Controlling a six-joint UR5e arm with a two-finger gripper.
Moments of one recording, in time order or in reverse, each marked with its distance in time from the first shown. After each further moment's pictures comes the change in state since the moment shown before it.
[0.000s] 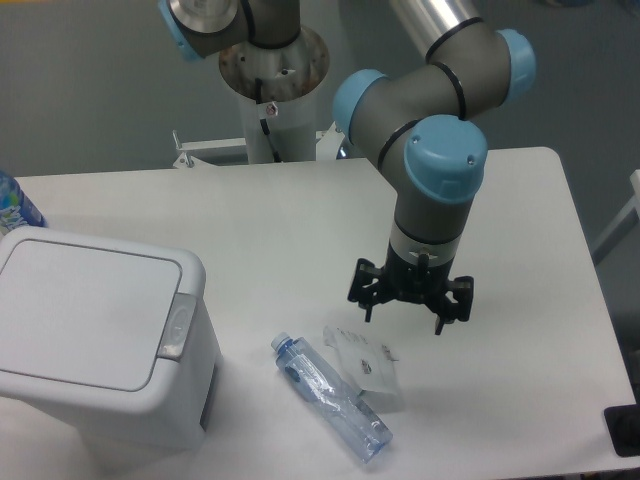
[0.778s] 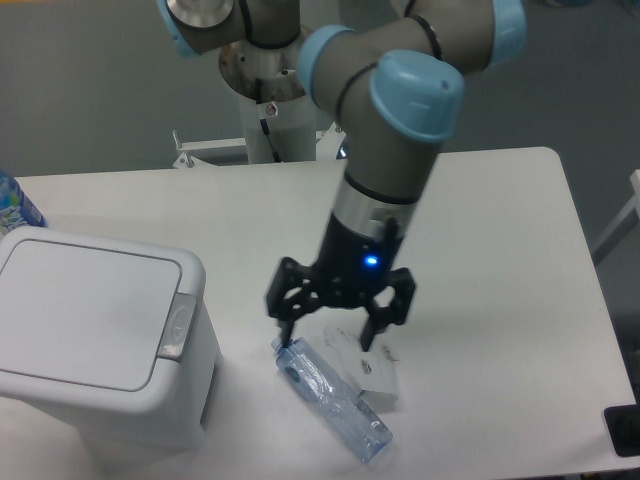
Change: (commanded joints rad) arm -0.138 0.055 0.068 0.006 -0.195 -0.286
